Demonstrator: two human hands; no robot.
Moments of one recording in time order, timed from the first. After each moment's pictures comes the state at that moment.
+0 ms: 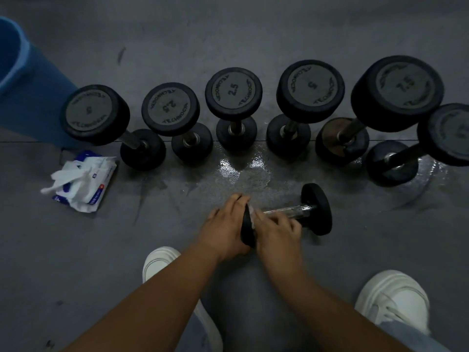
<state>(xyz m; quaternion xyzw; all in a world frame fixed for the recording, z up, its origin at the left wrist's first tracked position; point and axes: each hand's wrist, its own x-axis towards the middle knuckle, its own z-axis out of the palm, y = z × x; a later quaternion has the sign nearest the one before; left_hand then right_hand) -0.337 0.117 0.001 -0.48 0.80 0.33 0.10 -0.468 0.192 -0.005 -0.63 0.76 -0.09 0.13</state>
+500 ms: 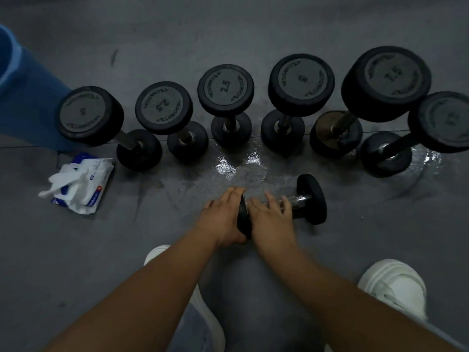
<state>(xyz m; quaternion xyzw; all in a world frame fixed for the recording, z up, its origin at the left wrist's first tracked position) -0.342 0.102 0.016 -0.49 0.80 0.33 0.15 -0.466 0.170 -0.004 -0.64 0.75 0.01 0.15</state>
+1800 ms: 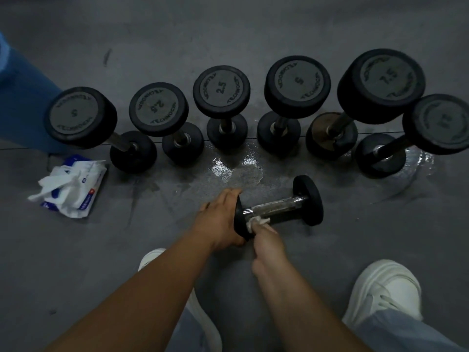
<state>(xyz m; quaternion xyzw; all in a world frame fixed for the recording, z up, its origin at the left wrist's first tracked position) -0.344 0.100 0.015 -0.49 0.79 0.35 0.14 -0.435 0.171 0.014 0.18 0.64 -0.48 0.57</state>
